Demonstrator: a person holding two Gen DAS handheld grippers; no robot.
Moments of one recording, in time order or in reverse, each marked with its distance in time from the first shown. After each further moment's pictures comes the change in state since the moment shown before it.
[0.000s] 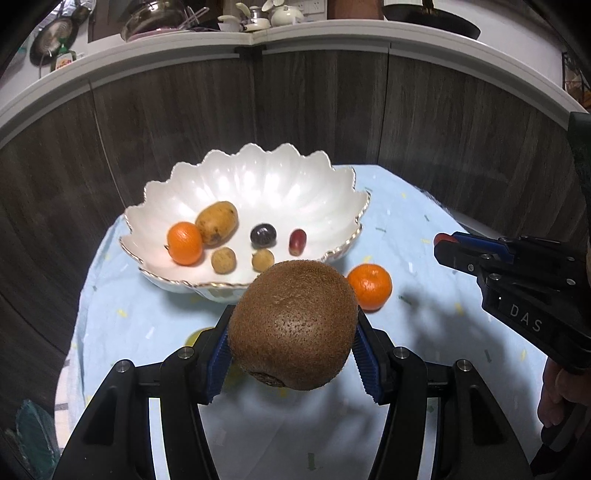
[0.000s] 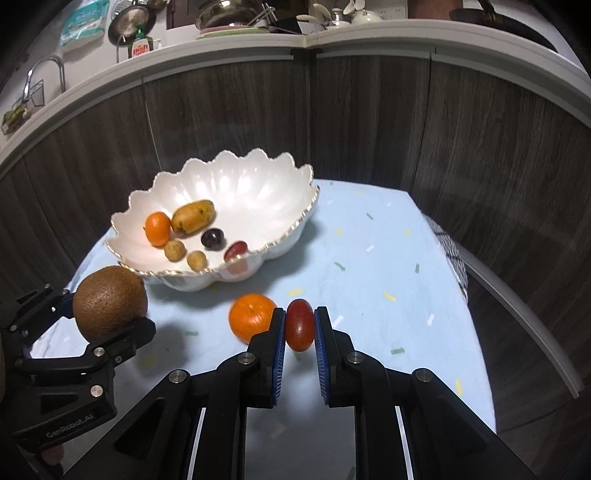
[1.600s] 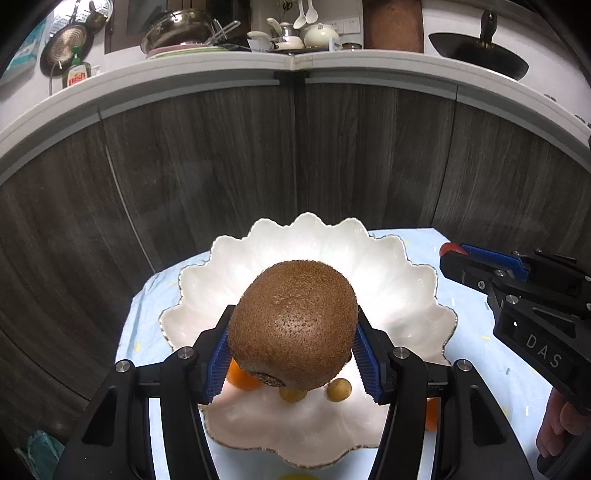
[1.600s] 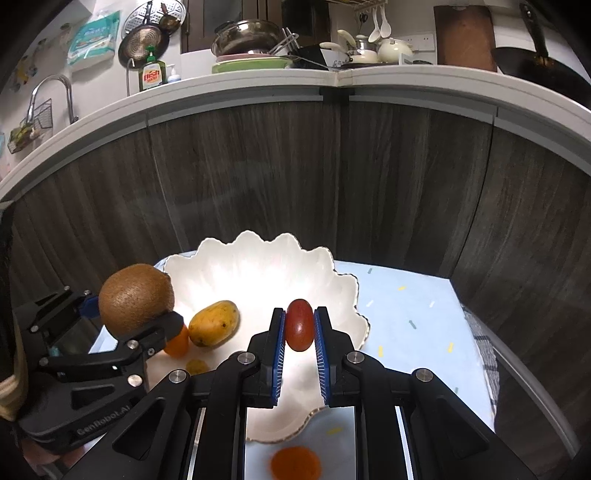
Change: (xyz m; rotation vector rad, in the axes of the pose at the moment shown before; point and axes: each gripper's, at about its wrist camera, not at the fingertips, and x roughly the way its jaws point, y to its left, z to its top) left arm 0.051 0.064 0.094 -0.034 -0.070 0.074; right arm 0.049 0.028 0.109 -0.022 -0.090 0.060
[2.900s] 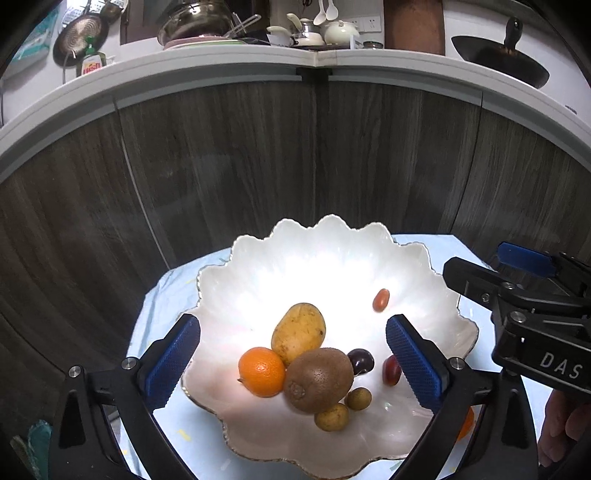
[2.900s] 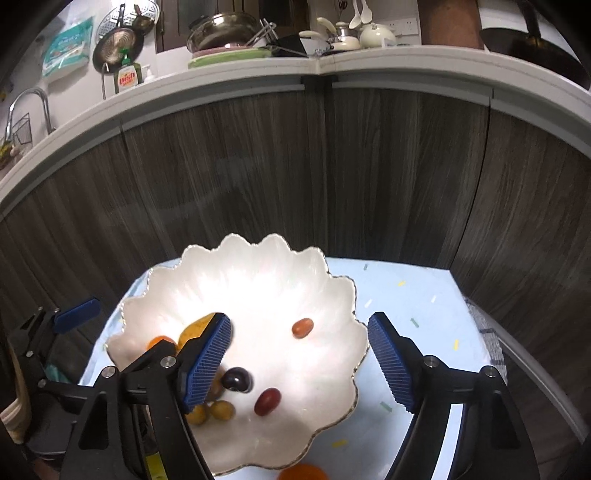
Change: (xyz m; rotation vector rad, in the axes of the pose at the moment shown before) left arm 0.001 0.019 0.009 -0.048 0.008 0.050; right arm 0.008 -0.003 0.014 0.062 0.015 -0.036
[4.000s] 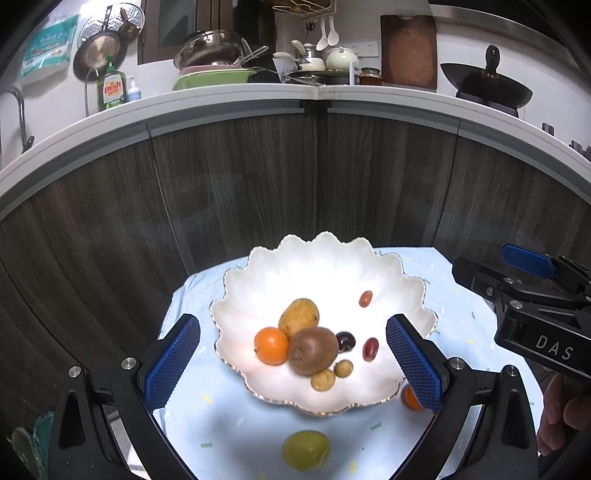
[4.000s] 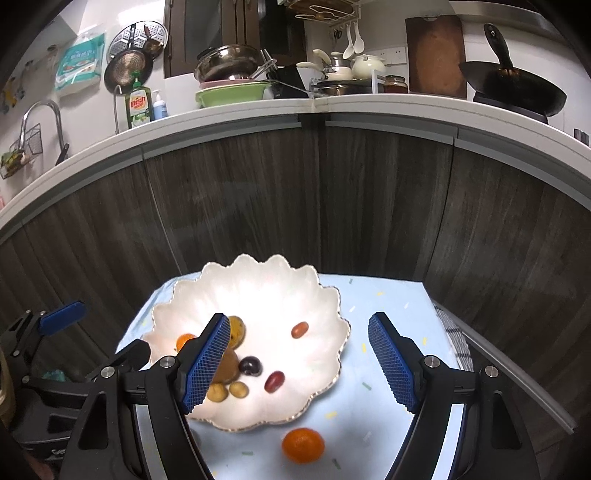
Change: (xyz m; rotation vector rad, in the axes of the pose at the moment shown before) left arm -0.081 0.003 -0.014 -0.009 -0.060 0.009; right arm -0.076 0.005 -0.011 -0.002 -0.067 -0.027
